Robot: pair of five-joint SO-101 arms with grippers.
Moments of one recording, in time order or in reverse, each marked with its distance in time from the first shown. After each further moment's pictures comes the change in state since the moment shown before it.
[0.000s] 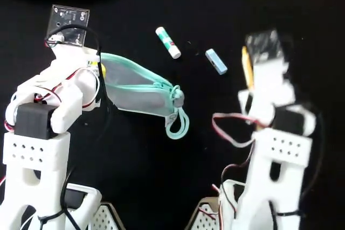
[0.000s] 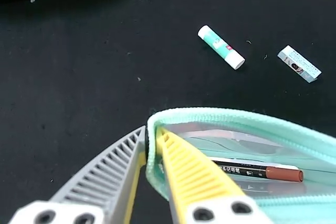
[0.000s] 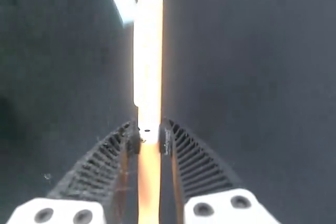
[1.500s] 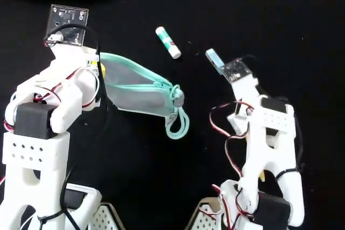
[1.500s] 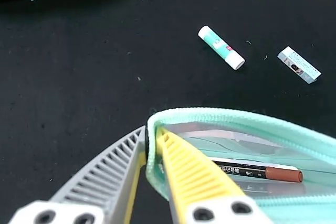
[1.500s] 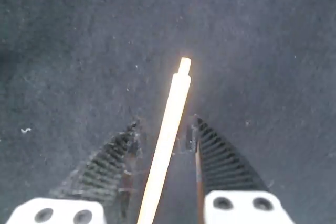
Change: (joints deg) left arm 0.0 0.0 0.0 0.0 0.3; right arm -1.1 23.5 3.3 -9.4 13.6
